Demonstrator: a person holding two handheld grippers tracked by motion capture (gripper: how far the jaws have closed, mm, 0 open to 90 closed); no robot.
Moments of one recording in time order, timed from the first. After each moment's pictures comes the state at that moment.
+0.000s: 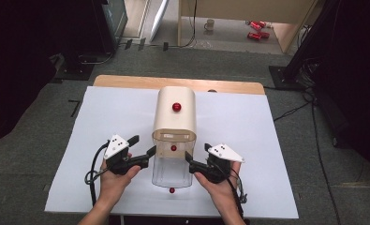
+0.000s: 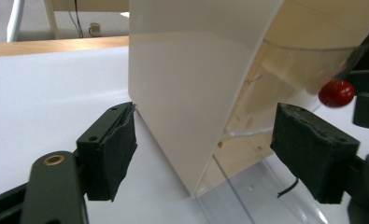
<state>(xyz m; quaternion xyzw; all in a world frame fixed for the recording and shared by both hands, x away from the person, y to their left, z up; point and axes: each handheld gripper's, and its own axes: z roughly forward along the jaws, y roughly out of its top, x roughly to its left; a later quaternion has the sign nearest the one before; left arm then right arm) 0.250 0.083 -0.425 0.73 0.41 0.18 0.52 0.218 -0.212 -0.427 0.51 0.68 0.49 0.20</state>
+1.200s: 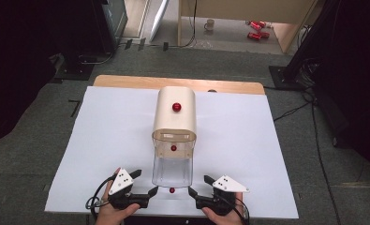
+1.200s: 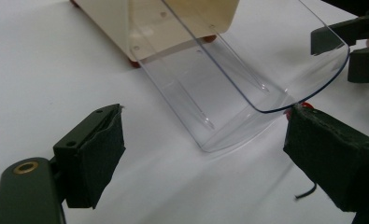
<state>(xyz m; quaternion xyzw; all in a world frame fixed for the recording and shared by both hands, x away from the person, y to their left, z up) 0.187 0.081 -0.490 0.79 0.36 0.11 0.48 0.159 -0.230 -0.492 0.47 0.73 0.49 0.12</state>
